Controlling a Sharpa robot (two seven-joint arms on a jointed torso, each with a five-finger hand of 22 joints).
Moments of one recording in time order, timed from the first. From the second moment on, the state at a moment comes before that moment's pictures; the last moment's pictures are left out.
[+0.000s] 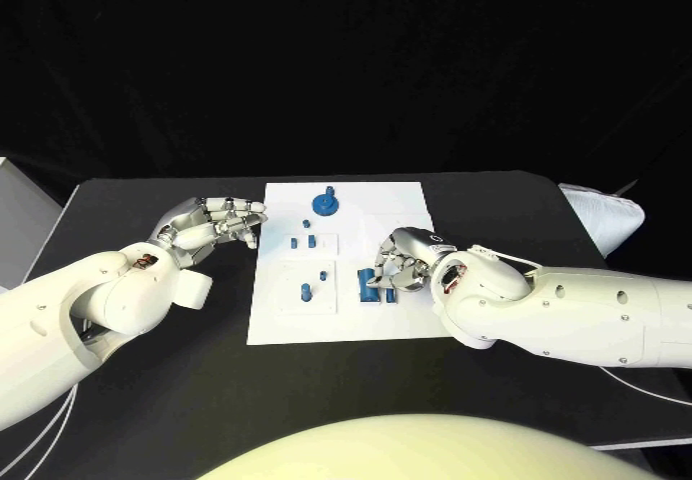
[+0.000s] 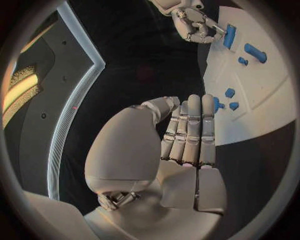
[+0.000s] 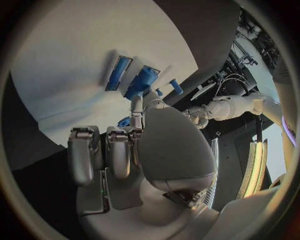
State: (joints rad) left arm 0.90 -0.89 0.25 1.51 -0.27 -0.11 0.18; left_hand 1.44 -0.15 0.55 0.02 0.31 0.88 0.21 0.22 0.34 0.93 0.15 0.43 0.13 0.94 0.07 1.03 0.34 0.17 0.84 0.16 0.92 0.73; right arm 1.05 -0.89 -0.14 1.75 -1.50 -0.52 -0.52; right_hand 1.44 -0.15 0.06 0.29 0.07 1.14 0.02 0.42 0.51 1.47 -0.04 1.56 1.31 1.46 -0.10 1.57 1.31 0.03 1.47 0.01 1.51 1.31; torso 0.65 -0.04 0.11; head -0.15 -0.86
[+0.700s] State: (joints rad) left arm 0.90 -0.87 0.25 1.49 -0.27 -0.11 0.19; left_hand 1.40 -0.17 0.53 0.04 0.30 0.88 0.21 0.22 0.34 0.92 0.15 0.44 0.12 0.94 0.07 1.03 0.34 0.17 0.84 0.16 0.90 0.71; right arm 1.07 -0.92 -0.13 1.68 -1.13 -0.75 -0.22; right_hand 1.40 -0.17 0.10 0.29 0.15 1.04 0.07 0.37 0.49 1.47 -0.01 1.51 1.31 1.47 -0.08 1.56 1.31 0.03 1.46 0.02 1.32 1.31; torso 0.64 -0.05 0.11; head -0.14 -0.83
